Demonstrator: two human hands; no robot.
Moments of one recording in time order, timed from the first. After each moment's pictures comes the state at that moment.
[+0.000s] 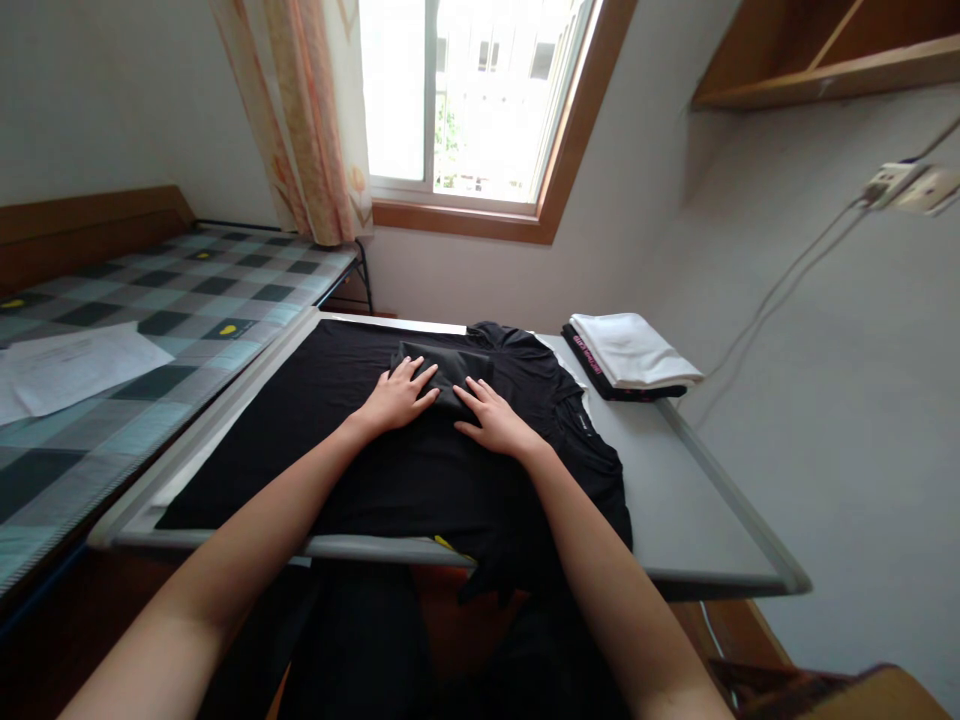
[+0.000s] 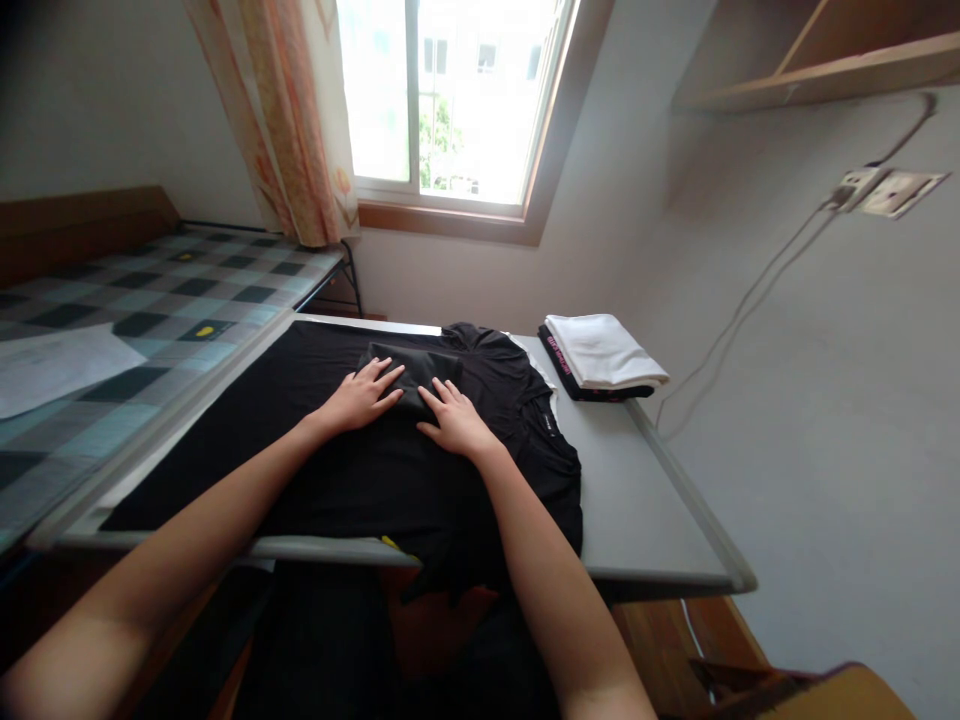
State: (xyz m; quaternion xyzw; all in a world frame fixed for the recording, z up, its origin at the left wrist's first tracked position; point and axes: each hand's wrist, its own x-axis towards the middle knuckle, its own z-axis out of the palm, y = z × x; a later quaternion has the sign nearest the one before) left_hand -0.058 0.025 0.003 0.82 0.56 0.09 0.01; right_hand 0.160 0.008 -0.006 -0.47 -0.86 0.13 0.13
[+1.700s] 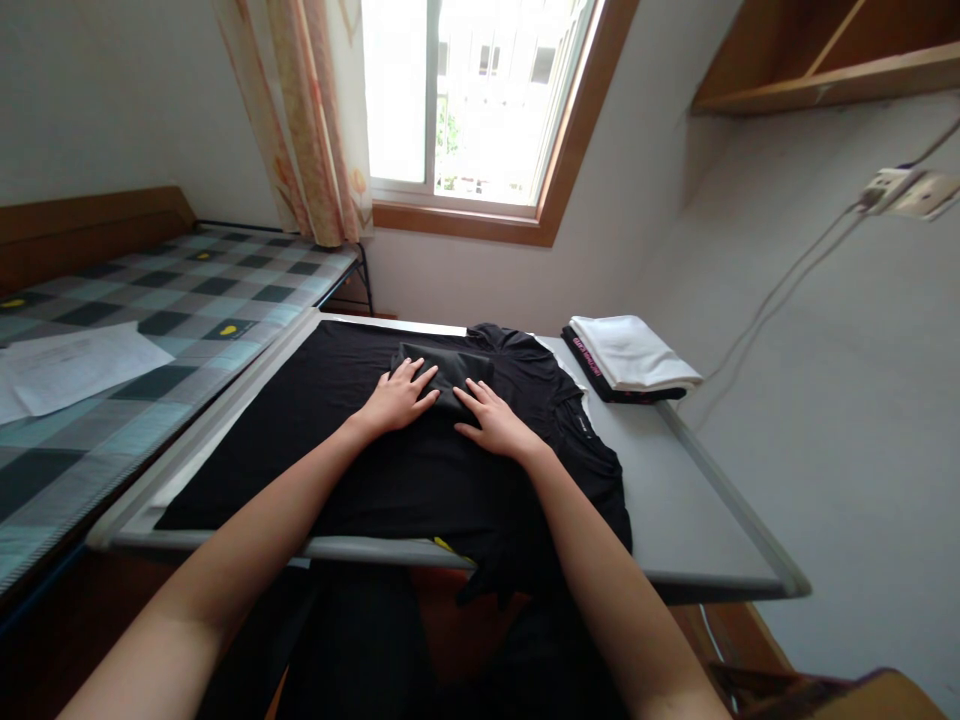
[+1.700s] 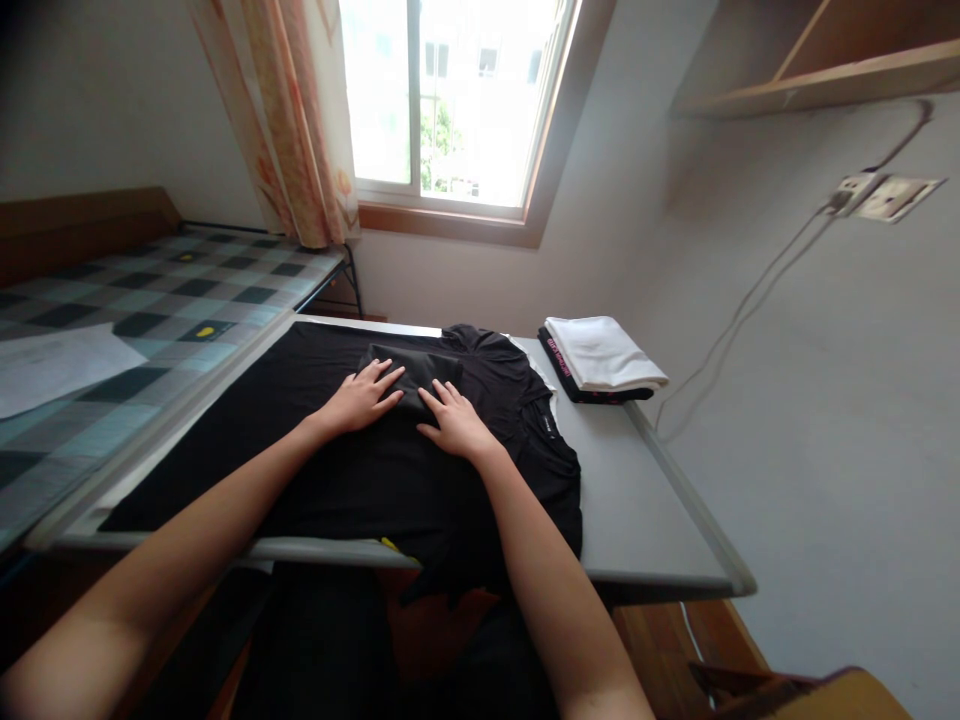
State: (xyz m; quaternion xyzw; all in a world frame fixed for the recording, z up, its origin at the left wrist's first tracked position) left_hand -0.058 0.026 0.001 0.82 0.56 0.10 0.01; right_hand 0.161 0.008 -0.007 -0.47 -0.86 0.14 0.14
